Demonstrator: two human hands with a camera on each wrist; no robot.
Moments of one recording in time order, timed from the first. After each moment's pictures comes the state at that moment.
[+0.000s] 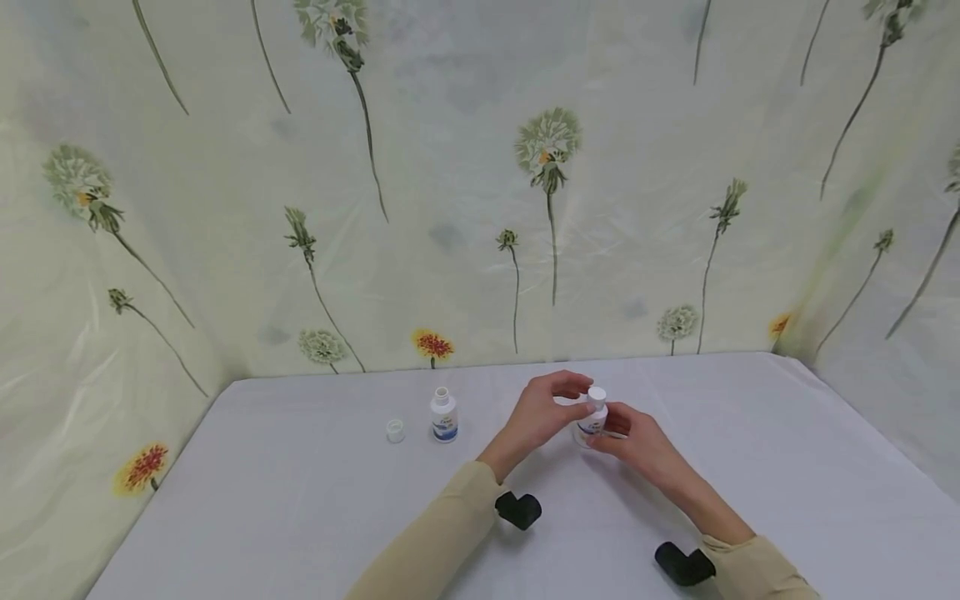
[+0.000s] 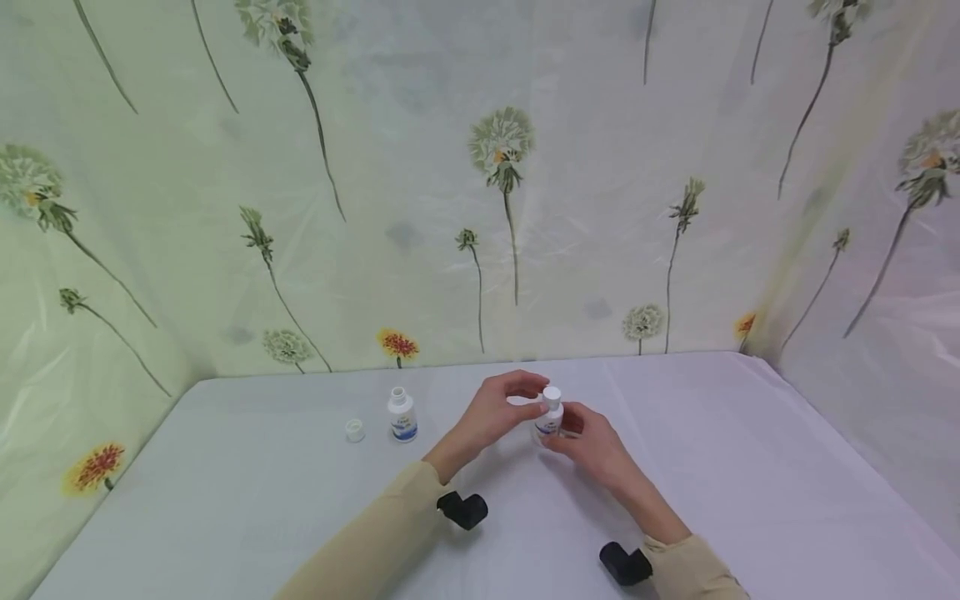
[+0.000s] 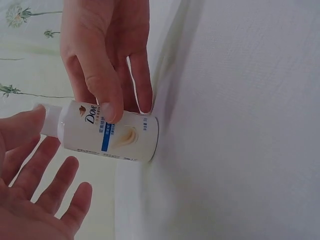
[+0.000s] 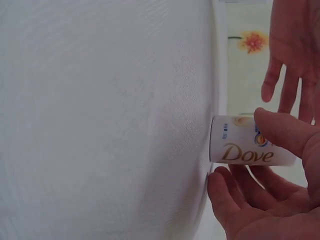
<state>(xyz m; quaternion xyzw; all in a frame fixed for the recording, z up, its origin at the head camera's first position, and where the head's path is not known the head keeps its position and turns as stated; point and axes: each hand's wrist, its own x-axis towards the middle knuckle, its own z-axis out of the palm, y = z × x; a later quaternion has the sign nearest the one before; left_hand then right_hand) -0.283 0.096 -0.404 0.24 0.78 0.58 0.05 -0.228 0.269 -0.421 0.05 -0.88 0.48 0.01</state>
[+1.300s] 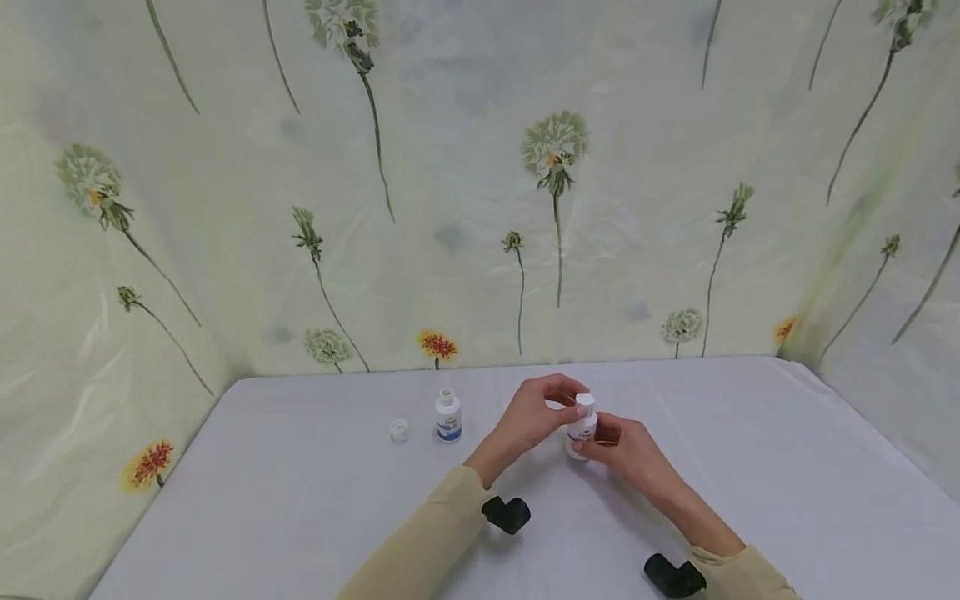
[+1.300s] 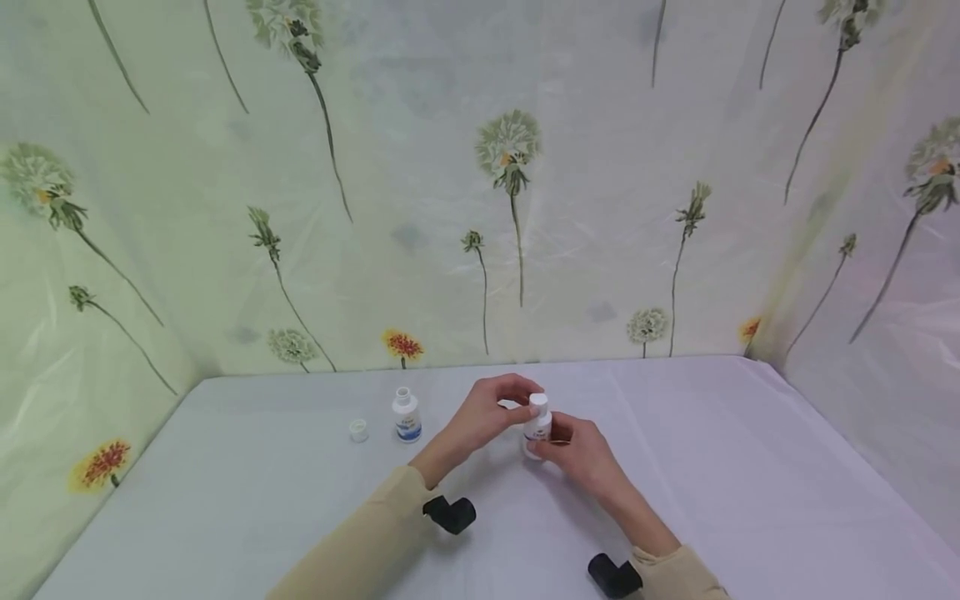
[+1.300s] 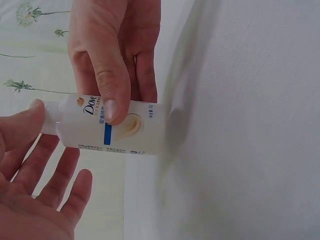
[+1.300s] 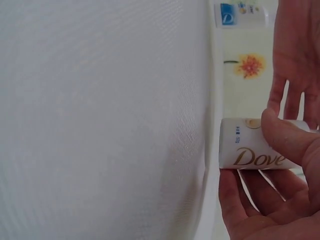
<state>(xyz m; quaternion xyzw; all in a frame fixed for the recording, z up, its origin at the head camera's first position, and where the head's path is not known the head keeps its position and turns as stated) -0.280 0.076 -0.398 0.24 0.78 0.57 0.06 -0.223 0.249 -0.420 0.06 -0.87 0.49 0.01</state>
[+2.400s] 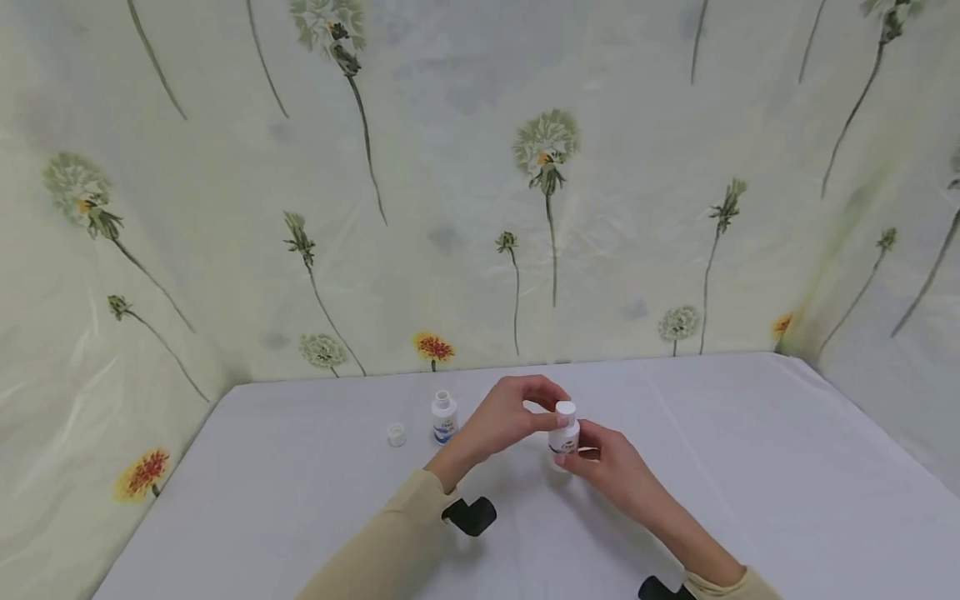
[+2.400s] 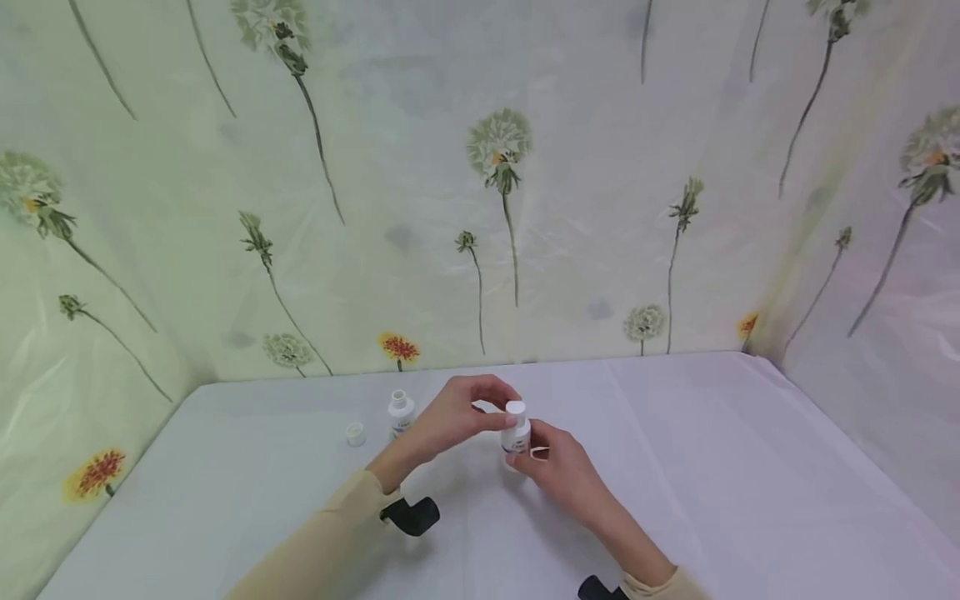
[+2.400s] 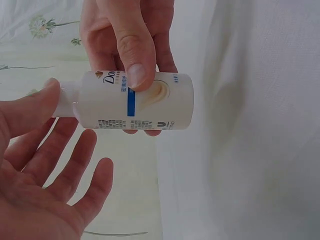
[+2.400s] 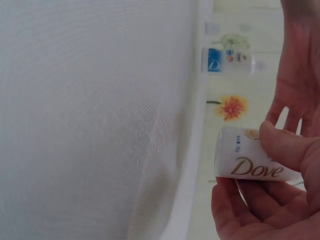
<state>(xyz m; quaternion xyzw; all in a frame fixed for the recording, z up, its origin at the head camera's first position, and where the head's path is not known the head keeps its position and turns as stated) -0.266 0.038 -0.371 0.30 0.78 0.53 0.10 -0.199 0.223 -0.409 0.12 -0.85 0.52 0.02</state>
